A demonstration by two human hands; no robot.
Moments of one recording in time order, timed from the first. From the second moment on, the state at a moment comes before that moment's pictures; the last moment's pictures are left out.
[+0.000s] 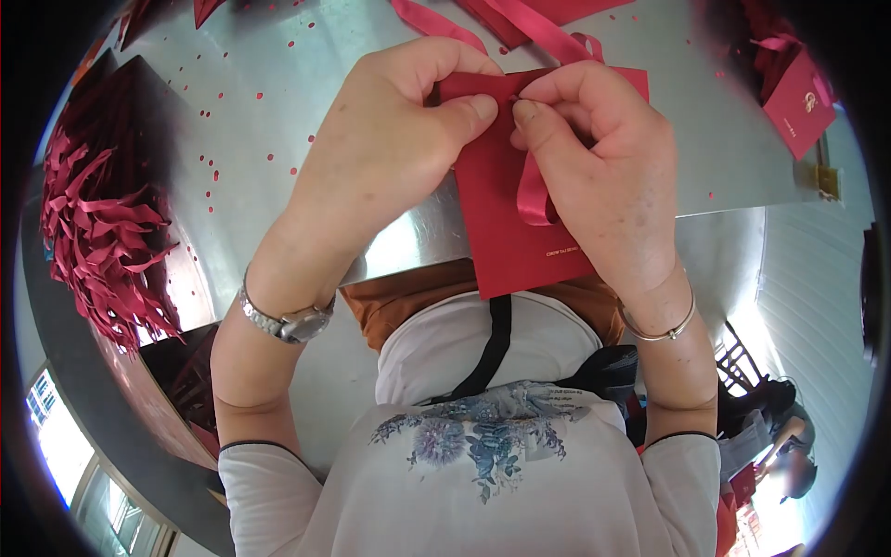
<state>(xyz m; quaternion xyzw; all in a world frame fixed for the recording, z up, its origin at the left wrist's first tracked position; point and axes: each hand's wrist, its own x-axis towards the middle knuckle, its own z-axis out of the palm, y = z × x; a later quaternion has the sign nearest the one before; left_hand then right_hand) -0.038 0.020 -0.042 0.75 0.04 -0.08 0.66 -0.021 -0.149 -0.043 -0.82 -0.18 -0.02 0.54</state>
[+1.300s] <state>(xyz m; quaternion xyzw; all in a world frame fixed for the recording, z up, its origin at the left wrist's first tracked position) -0.025 0.040 0.005 0.93 -0.28 0.03 0.22 -0.033 -0.153 0.003 -0.90 -0.35 -0.01 0.26</state>
